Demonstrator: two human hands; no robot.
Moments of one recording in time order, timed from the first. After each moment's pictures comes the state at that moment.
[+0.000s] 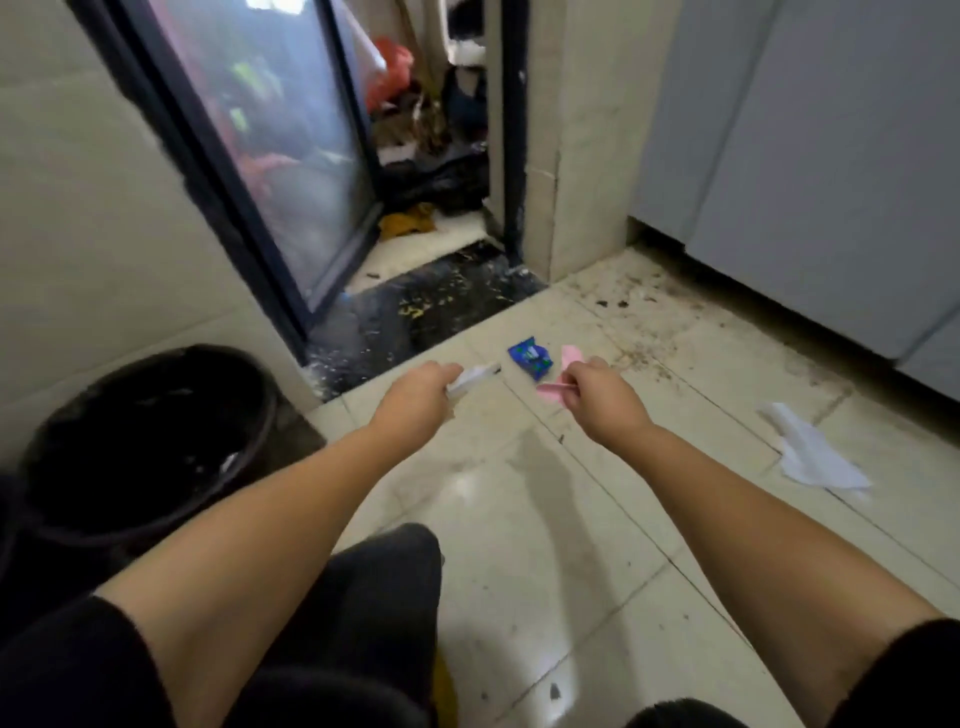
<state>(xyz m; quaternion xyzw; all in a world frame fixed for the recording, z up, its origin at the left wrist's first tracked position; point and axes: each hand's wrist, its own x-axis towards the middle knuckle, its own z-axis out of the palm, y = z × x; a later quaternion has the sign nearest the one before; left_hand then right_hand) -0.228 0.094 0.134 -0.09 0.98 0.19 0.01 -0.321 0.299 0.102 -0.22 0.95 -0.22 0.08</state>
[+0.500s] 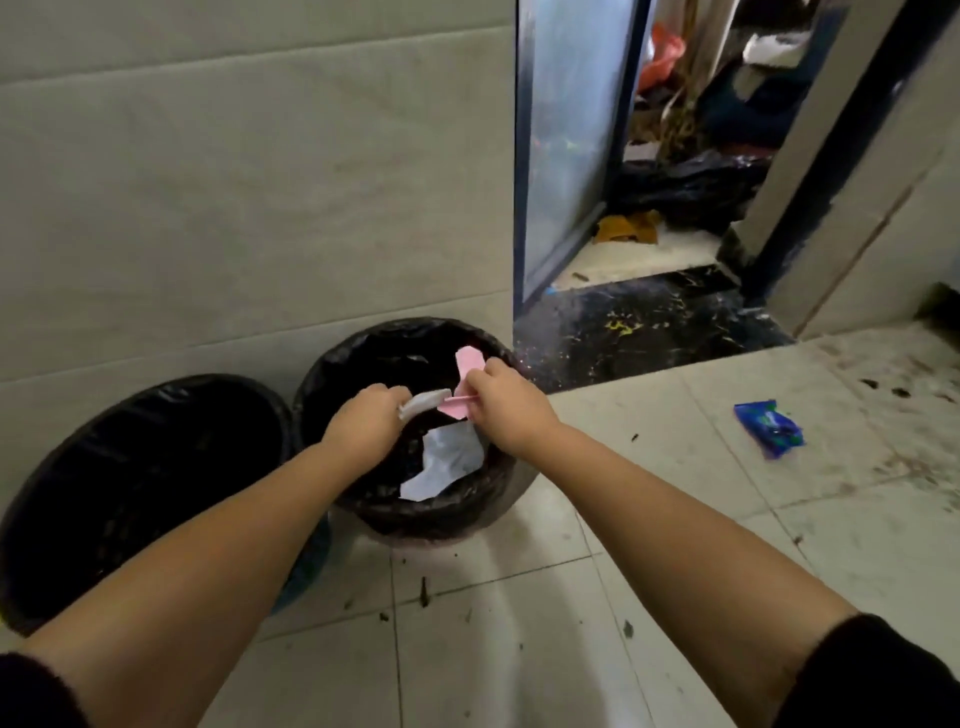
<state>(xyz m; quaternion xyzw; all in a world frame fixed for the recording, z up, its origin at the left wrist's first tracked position) -0.064 -0.200 0.101 -0.33 0.94 0.12 0.02 -0.200 -0.077 0.103 -0.52 0.83 -0.17 0.11</state>
